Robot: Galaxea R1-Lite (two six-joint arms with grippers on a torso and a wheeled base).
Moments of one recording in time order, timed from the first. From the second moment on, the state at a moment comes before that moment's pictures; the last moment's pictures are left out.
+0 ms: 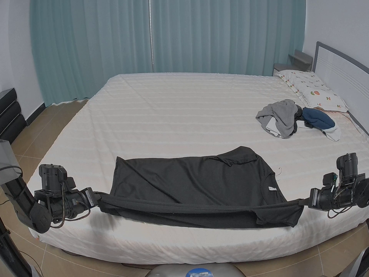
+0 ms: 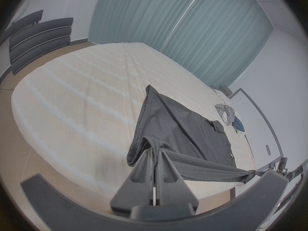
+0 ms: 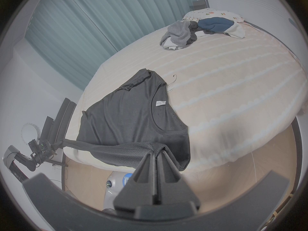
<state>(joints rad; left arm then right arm) -0.04 1.92 -0.33 -0.94 -0.19 -0.49 -0.06 1.72 -0.44 -0.42 0.30 0.27</state>
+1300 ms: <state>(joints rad) -0.04 1.85 -0.24 -0.94 -0.20 -0.55 -0.02 1.55 -0.50 -0.28 0.30 0.38</state>
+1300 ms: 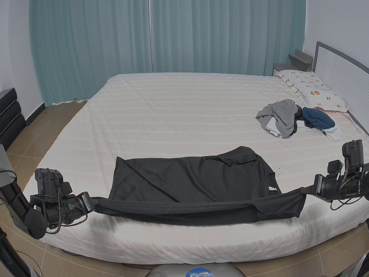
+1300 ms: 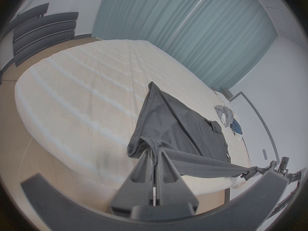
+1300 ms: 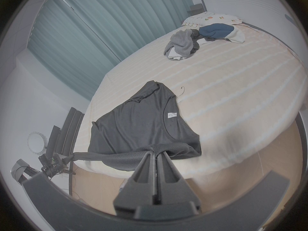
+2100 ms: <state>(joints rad) -0.08 1.80 -0.19 -0.87 -0.21 -0.54 -0.02 1.48 -0.42 -0.19 0.29 0.32</state>
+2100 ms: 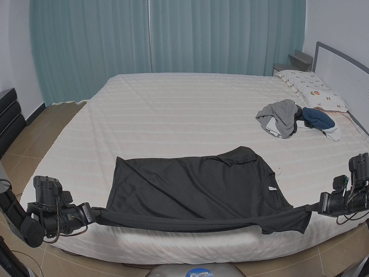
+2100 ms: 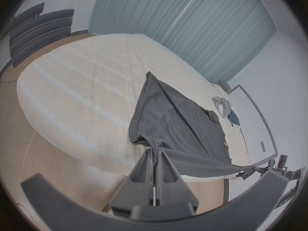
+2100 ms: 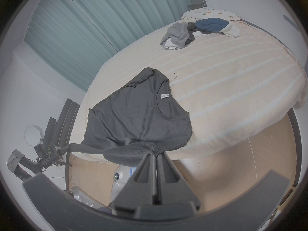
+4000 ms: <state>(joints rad) -0.06 2.02 -0.61 -0.61 -0.19 -0.77 0.02 1.90 -0.63 -0.39 0.32 0.58</state>
